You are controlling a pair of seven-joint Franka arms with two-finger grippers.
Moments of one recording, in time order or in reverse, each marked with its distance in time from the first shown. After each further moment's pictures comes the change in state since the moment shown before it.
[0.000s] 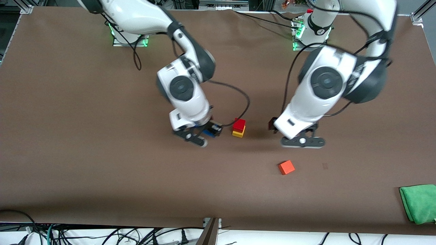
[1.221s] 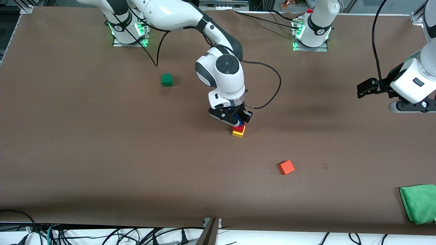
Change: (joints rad) left arm 0.213 -0.271 0.094 -0.063 -0.071 -0.299 0.257; right arm 0.141 0.080 -0.010 0.006 -0.102 0.139 0.215
